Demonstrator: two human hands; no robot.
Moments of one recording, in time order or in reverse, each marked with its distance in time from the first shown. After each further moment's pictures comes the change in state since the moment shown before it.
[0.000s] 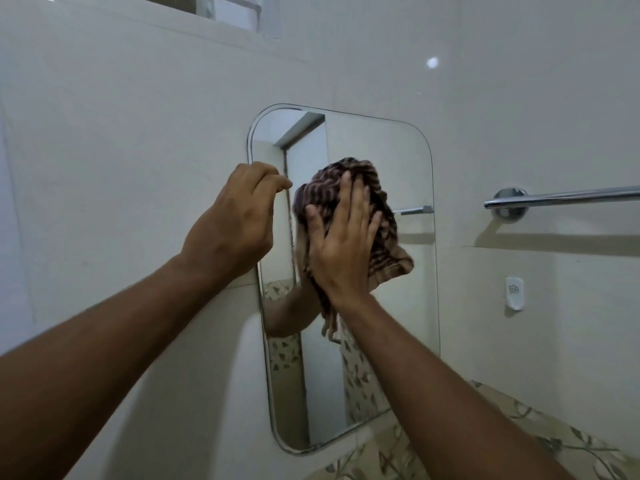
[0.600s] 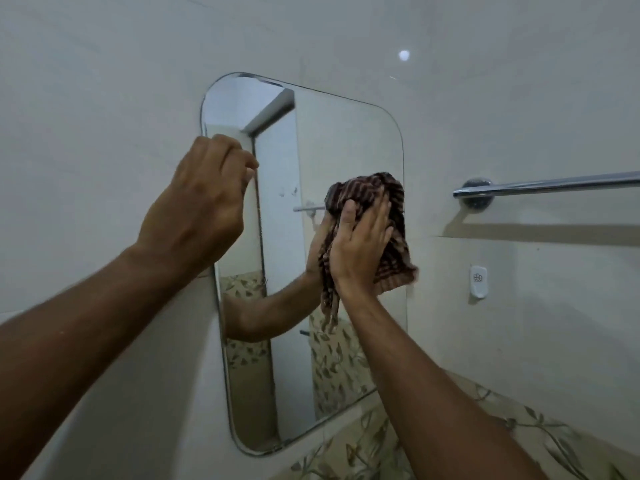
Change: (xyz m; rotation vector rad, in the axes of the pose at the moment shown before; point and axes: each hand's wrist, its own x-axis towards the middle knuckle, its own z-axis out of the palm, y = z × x) left_hand 0.004 0.009 0.012 0.081 0.064 0.016; right_hand 0.003 0.071 -0.007 0.073 0.092 0.320
